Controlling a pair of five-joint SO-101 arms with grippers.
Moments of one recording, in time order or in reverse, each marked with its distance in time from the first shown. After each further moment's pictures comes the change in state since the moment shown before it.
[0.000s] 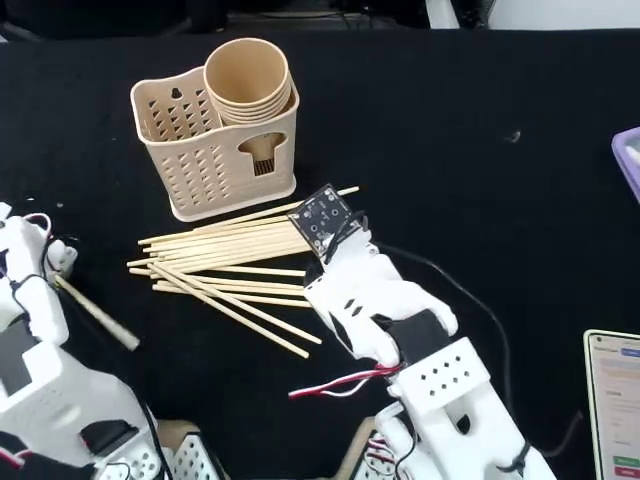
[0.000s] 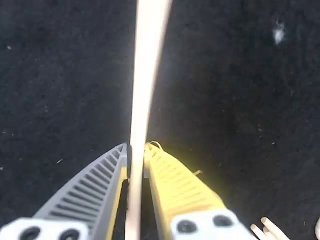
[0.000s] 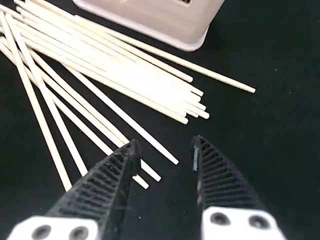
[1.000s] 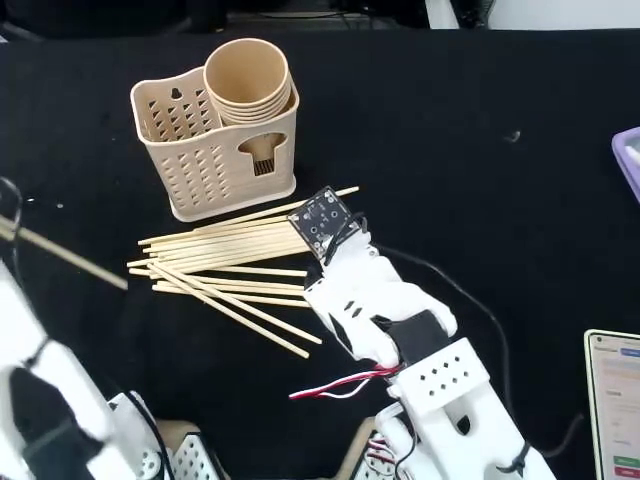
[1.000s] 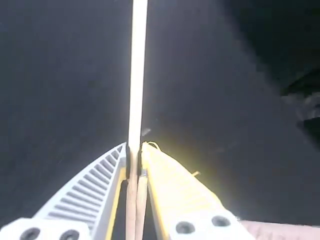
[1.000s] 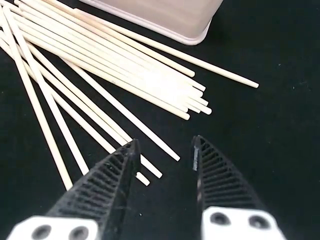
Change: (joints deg) left arm -1.6 -34.4 -11.5 7.6 0.2; right arm -0.1 0.0 0.8 -0.1 0.0
